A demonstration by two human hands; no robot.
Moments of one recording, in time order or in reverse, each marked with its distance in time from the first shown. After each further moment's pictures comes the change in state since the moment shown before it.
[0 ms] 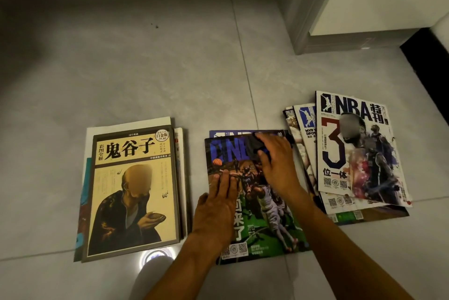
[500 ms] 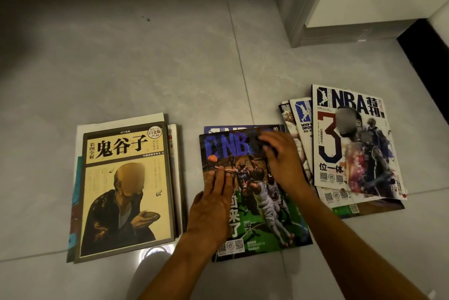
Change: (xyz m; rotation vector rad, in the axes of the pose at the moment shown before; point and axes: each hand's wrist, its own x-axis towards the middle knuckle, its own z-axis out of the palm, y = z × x) left_hand 0.003 0.000 0.003 -0.010 0.013 0.001; right_hand -0.001 0.014 -0.017 0.036 -0.001 0.000
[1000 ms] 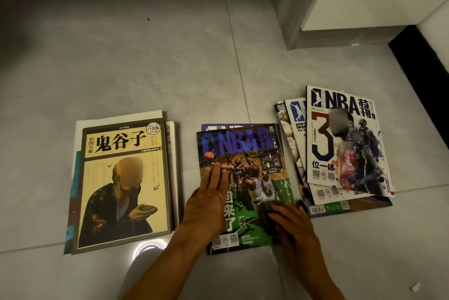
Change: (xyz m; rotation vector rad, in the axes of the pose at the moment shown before) left_hand 0.002 -0.001 0.001 -0.017 -0.011 0.000; right_hand -0.178 0.039 -0.009 -0.094 -0.002 -0.164
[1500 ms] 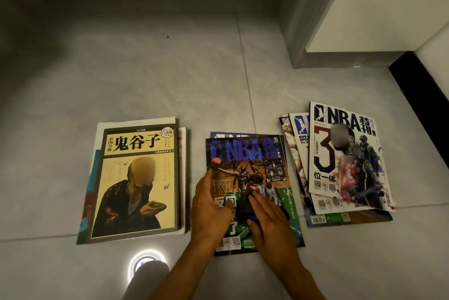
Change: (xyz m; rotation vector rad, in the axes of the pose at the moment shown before) left_hand -0.023 0.016 0.015 -1.046 0.514 -0.246; right_hand 0.036 -0.054 0.024 -0.304 -0.091 -0.009
